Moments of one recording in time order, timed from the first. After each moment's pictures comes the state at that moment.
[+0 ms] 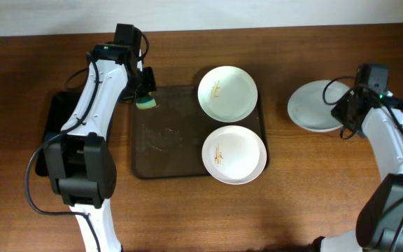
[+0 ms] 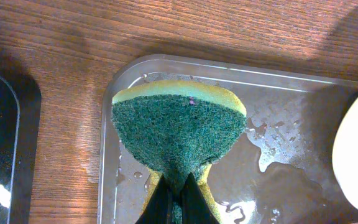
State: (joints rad) left arm -0.14 2.13 1.90 -1.07 0.03 -0.32; right arm -0.27 1.69 1.18 -0.65 0.20 0.51
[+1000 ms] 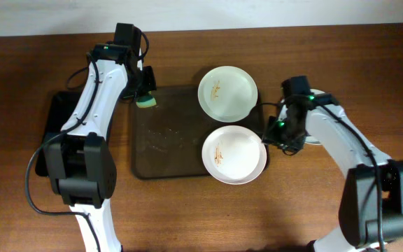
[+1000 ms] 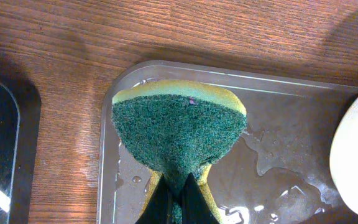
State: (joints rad) left arm -0.14 2.13 1.90 -1.06 0.03 -0.32; right arm 0.14 1.76 1.18 -0.90 -0.21 0.42
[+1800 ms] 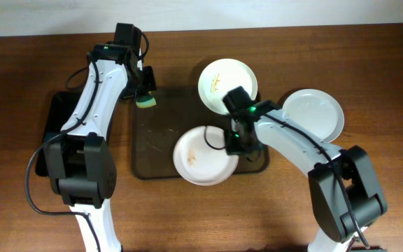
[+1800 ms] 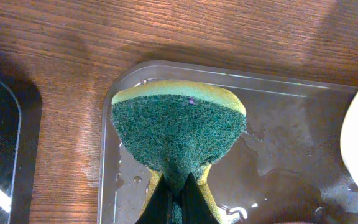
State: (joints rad) left arm -0.14 2.13 1.90 -1.06 0.03 -0.32; right arm 0.47 1.86 1.26 -0.82 -0.09 0.39
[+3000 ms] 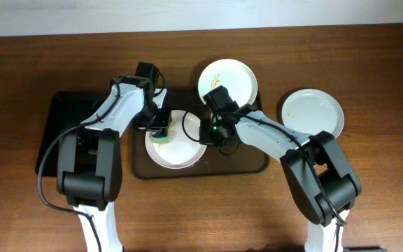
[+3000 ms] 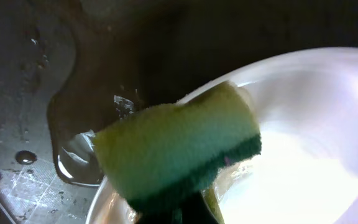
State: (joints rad) left arm -0.21 2.12 1.53 -0.90 0.16 -0.09; right arm 0.53 2.02 1.29 -0.48 -0.25 0.62
